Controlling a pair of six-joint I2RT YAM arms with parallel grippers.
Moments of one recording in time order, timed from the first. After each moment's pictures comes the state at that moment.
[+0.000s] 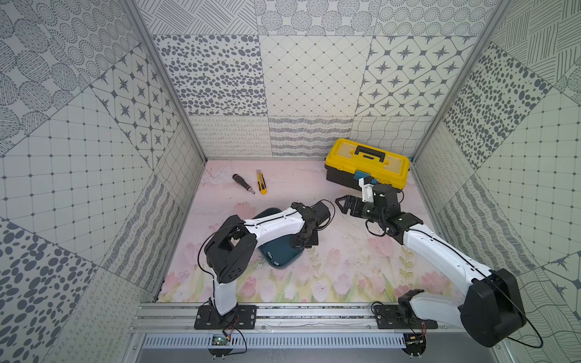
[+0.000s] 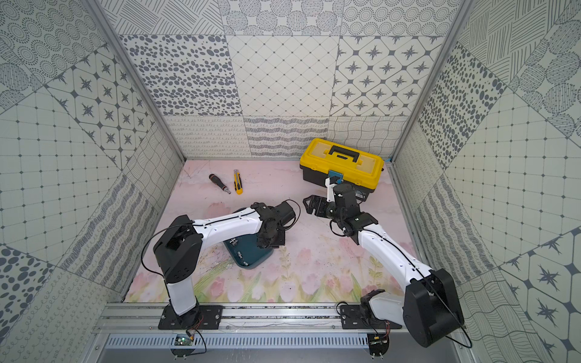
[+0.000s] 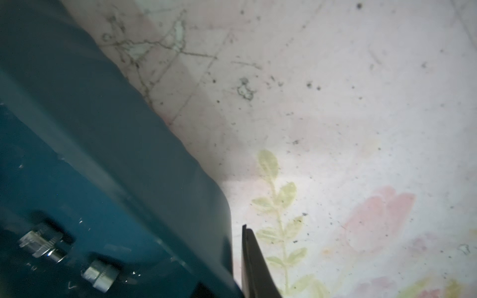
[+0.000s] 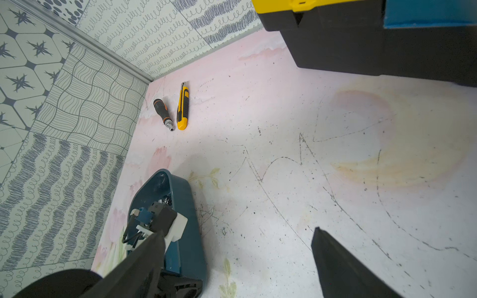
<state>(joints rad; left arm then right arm) -0.84 1.90 1.40 -0.97 -0.02 -0.87 0.39 1.24 0.85 -0.17 -0.24 0.57</state>
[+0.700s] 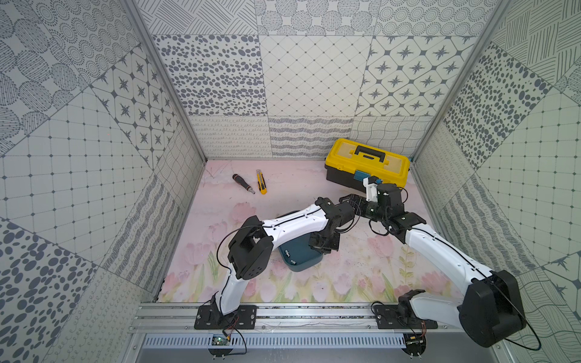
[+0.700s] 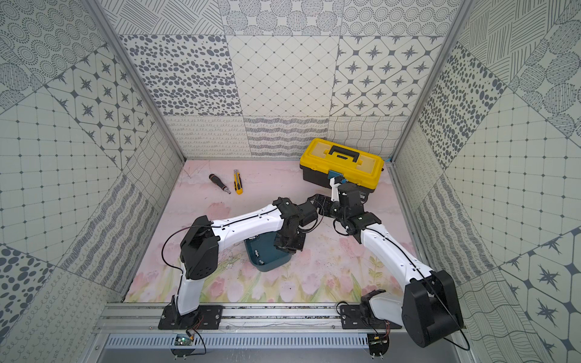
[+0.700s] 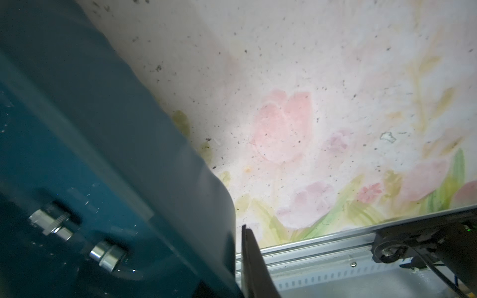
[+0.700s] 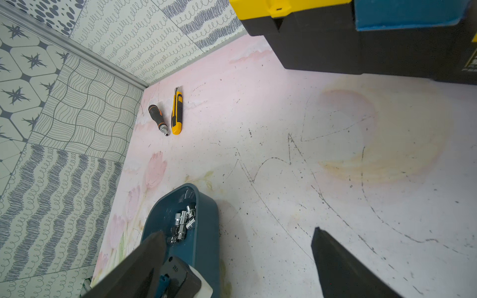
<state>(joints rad) -0.97 2.07 1.78 -1.27 0.11 -0.75 0.35 1.24 0.85 -0.18 -0.26 0.58</state>
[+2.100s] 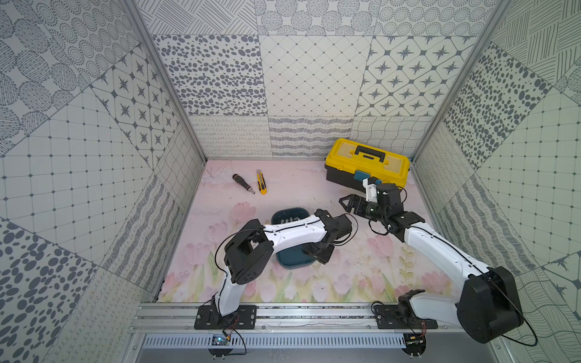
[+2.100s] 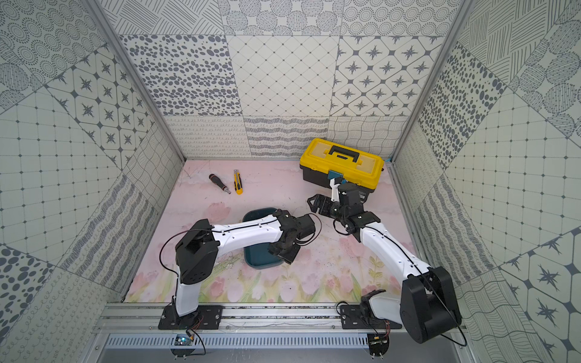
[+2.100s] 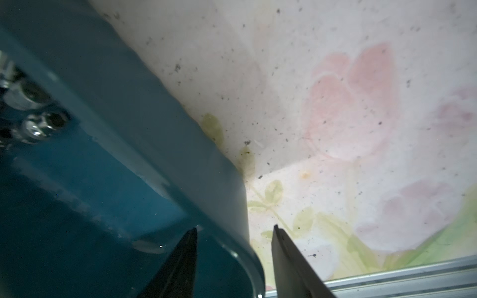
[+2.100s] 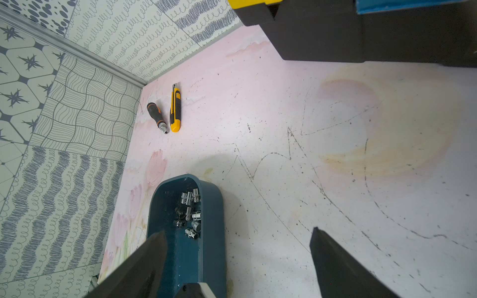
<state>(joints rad) -1.01 2.00 1.58 -1.17 -0.08 -0.55 0.34 1.27 0.85 -0.18 -0.29 0.60</state>
